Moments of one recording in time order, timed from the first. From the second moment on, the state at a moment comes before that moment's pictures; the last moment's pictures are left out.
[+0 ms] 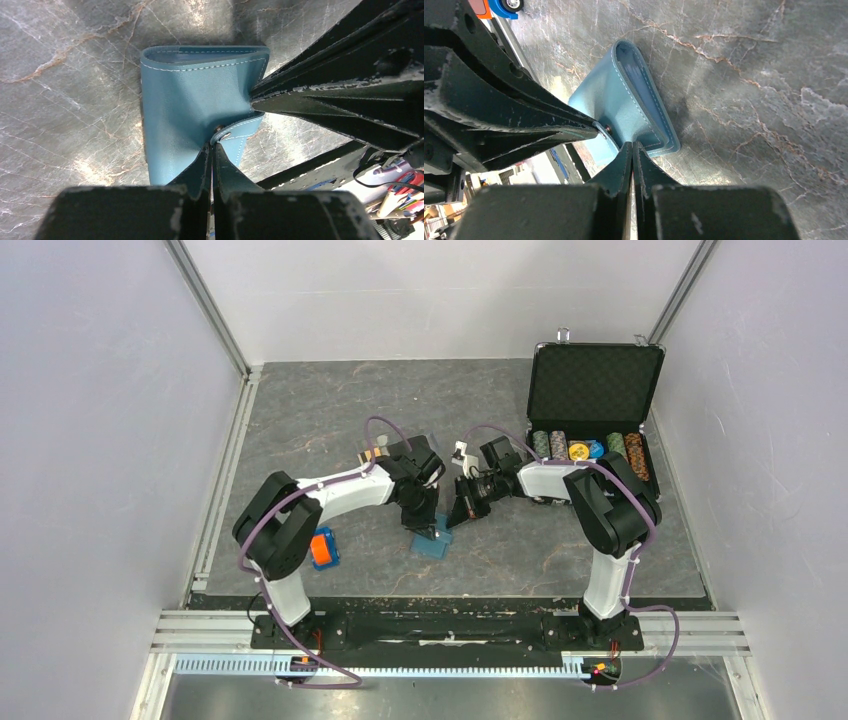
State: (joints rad) left arm -0.75 1.78 1.13 -0.60 0.23 -0.63; right arm 0.50 1.89 0.97 -0.15 -0.81 0.27
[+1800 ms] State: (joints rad) left arm -0.70 1.84 1.16 -0.66 0.29 -0.68; right arm 0.63 1.89 1.09 -0.34 -0.67 0.18
